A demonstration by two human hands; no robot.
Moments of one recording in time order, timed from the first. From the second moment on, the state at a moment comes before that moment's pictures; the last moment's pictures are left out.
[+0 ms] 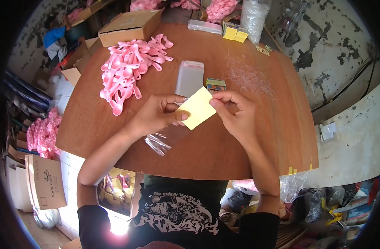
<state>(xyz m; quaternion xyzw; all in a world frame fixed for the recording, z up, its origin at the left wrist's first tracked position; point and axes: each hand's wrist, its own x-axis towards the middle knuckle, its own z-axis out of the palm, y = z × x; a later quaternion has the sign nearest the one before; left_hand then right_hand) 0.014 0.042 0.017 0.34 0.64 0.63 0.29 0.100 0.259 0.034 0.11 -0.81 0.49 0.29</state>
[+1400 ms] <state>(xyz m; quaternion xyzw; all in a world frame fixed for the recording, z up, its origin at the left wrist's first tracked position) 0.020 0.046 0.024 0.41 0.64 0.62 0.21 0.104 0.224 0.036 0.17 -0.85 0.49 -0.08</state>
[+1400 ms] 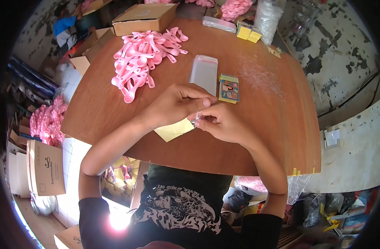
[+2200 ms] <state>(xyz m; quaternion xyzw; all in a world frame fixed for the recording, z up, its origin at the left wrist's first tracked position) -0.003 -0.013 -0.004 0.41 0.68 0.52 0.31 -0.211 0.179 -0.033 0.25 -0.90 0.31 0.19</state>
